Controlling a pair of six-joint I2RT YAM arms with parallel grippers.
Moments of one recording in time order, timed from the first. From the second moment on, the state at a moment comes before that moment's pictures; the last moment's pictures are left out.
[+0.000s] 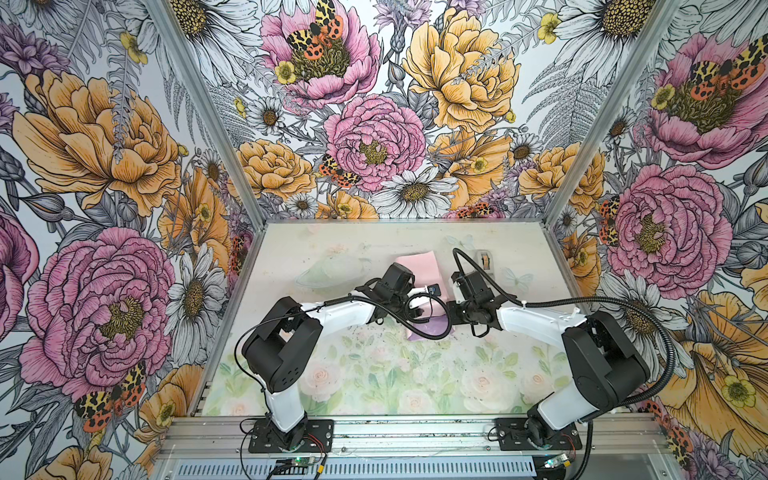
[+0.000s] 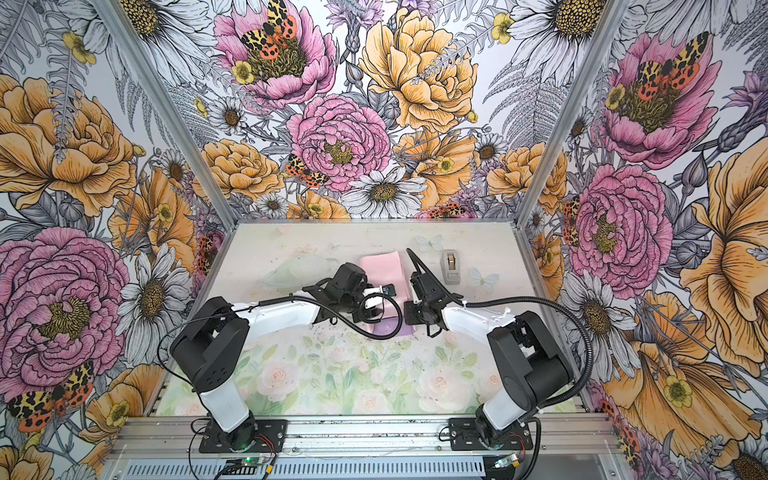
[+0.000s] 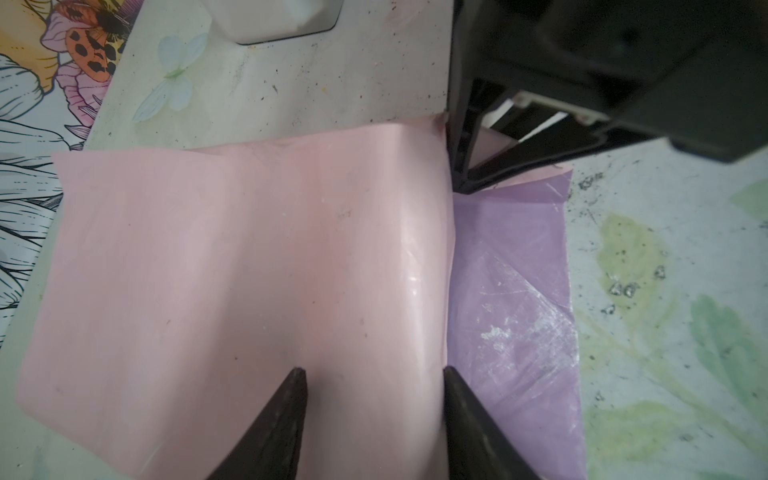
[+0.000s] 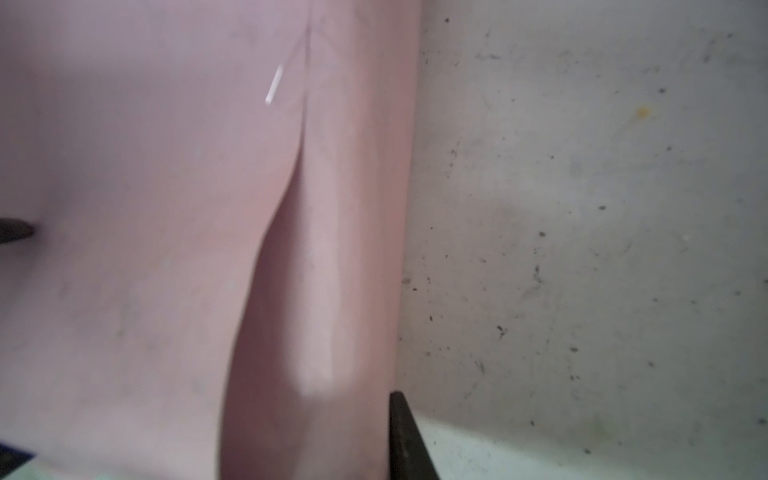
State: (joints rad) left arm -0.73 1.77 1.09 -0.13 0.17 0.65; right arm 0.47 1.57 0.81 -0.27 -0.10 0.36
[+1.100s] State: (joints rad) left arm -0.73 1.77 1.09 -0.13 0.17 0.65; right arm 0.45 1.38 0.69 -0.26 -0.15 0.46
